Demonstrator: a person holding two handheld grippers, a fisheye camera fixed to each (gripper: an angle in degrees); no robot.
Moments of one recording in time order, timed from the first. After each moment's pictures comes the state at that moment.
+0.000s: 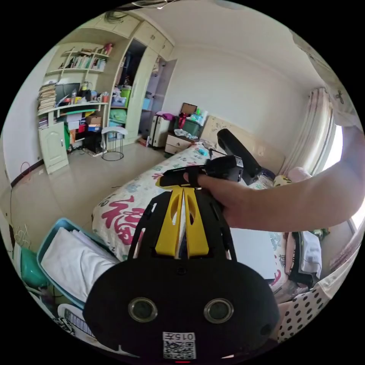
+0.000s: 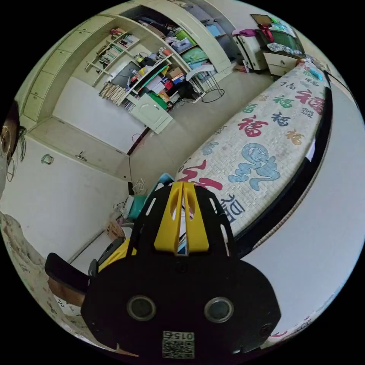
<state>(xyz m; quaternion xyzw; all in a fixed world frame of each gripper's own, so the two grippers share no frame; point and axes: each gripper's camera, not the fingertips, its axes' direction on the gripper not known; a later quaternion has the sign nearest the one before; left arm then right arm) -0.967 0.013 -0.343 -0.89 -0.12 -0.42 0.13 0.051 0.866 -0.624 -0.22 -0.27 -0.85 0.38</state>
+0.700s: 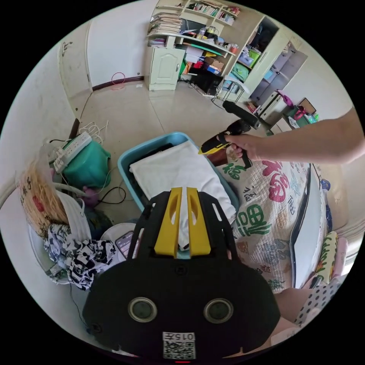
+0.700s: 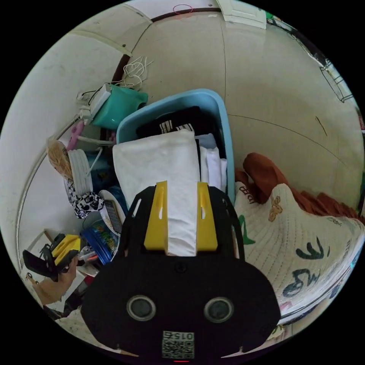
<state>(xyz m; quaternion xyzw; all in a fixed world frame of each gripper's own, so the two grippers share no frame) -1.290 -0.414 -0.627 -0.90 -0.33 -0.23 -0.18 0.136 1.452 -0.385 -0.17 0.08 -0.98 0.06</state>
